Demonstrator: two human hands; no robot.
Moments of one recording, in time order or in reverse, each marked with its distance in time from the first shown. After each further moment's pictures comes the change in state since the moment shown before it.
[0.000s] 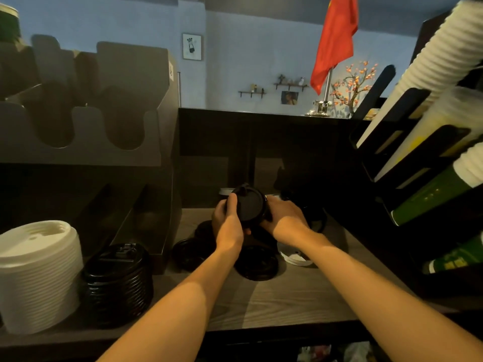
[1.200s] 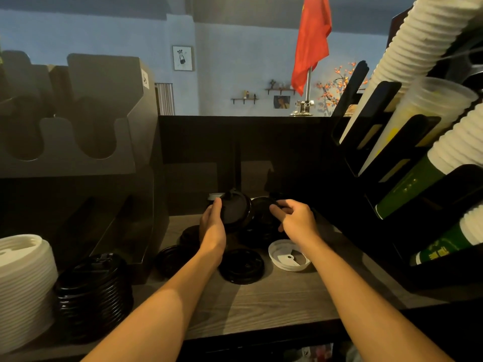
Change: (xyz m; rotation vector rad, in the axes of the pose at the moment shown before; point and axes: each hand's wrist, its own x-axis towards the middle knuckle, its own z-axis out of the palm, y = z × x) left_hand 0.030 -0.020 0.001 0.074 -0.014 -0.143; right_hand -0.017 0.054 0.004 0.696 0.277 0.274
